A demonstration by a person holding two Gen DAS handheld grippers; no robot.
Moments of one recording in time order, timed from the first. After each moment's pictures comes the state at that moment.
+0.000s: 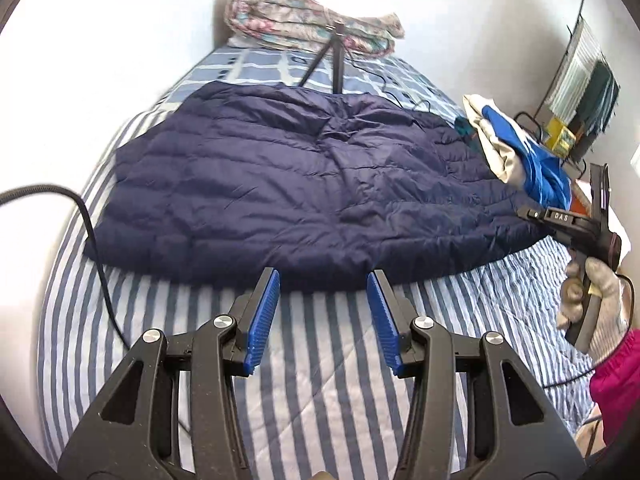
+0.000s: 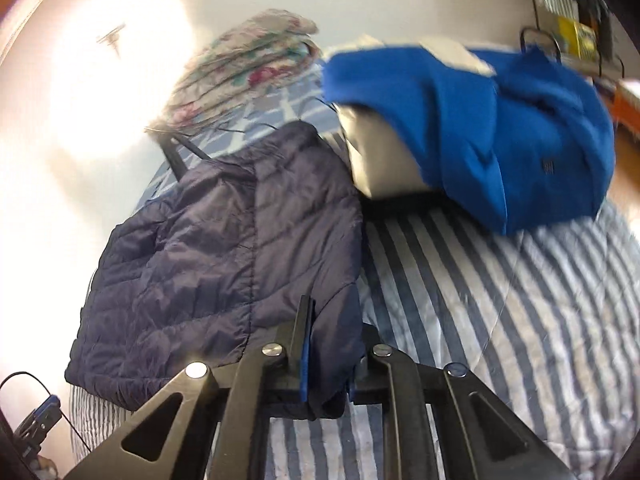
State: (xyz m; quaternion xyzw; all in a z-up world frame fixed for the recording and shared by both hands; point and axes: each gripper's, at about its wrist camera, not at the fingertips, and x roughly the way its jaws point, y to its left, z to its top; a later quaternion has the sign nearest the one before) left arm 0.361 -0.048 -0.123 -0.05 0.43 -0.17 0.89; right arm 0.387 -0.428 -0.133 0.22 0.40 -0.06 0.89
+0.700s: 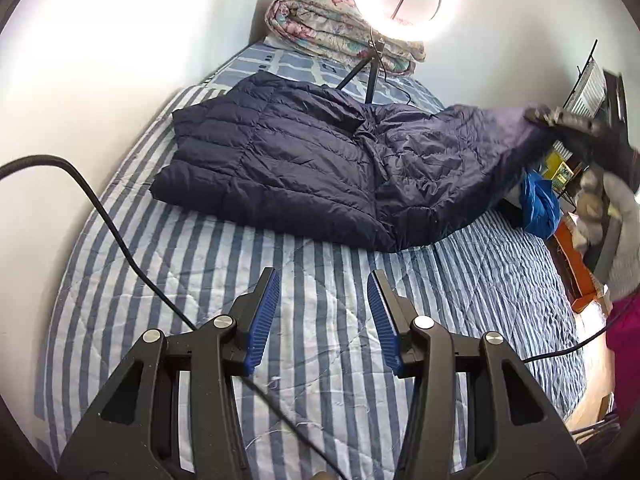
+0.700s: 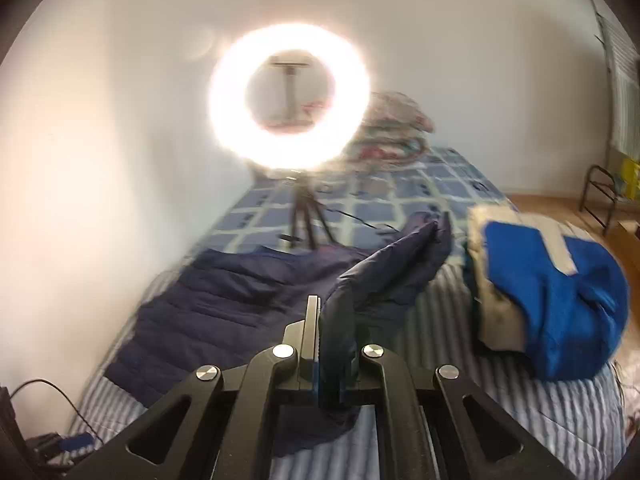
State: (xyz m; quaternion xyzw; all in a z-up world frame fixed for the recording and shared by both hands) left arm 0.302 0.027 -0.127 -0.11 0.42 -0.15 0.89; right arm 0.401 -0.292 0.001 0.07 0.29 0.03 0.95
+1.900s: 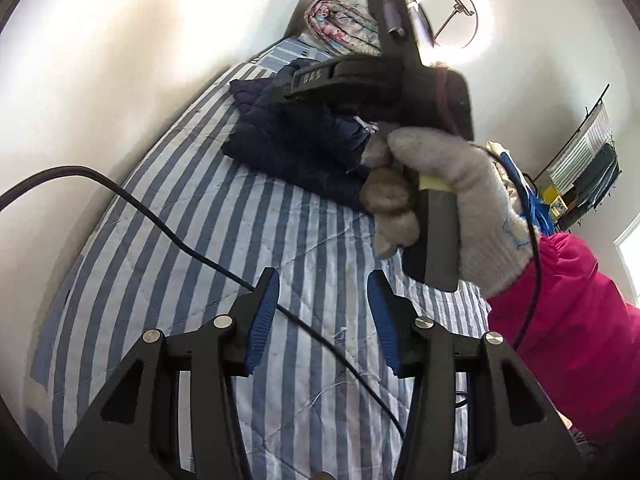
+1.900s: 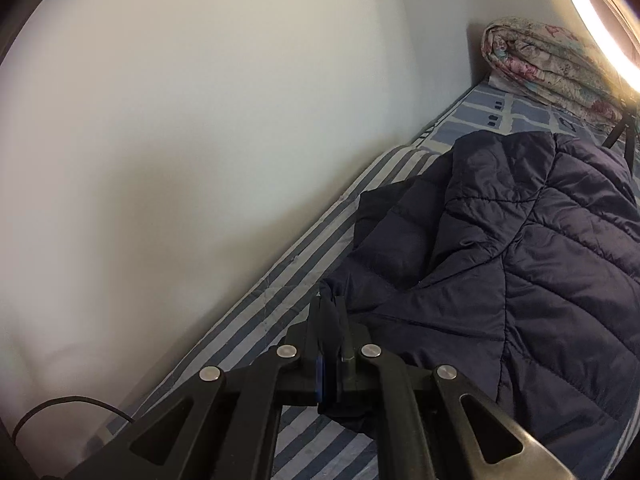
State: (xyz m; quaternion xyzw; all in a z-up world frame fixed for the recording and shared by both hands) left arm 0.261 0.103 -0.149 -0.18 0.42 -0.14 0.88; right arm 0.471 0.020 -0.131 0.00 0.42 0.30 0.86
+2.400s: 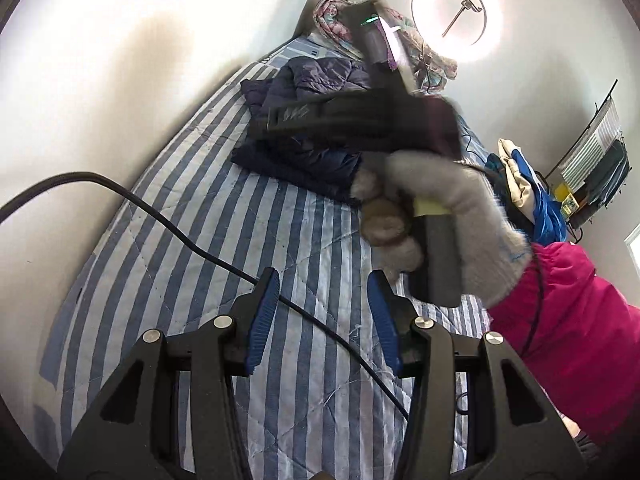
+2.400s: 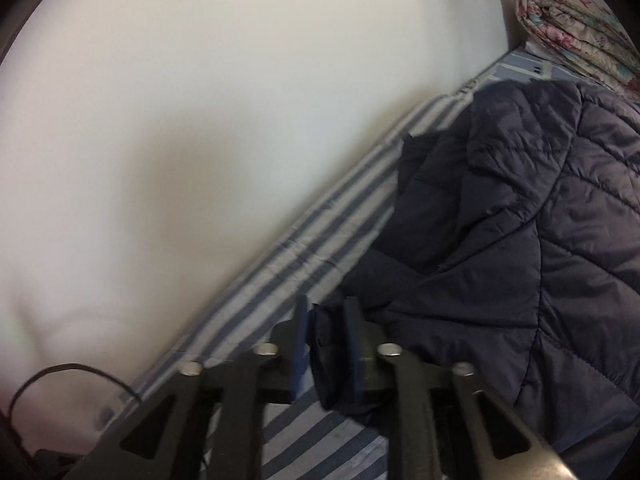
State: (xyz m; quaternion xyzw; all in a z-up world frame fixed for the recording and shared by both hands) left arm 0.263 0.104 -0.146 -0.16 0.42 -0.12 0.88; right arm 0.462 0.019 -0.153 0.01 0.45 0.37 0.81
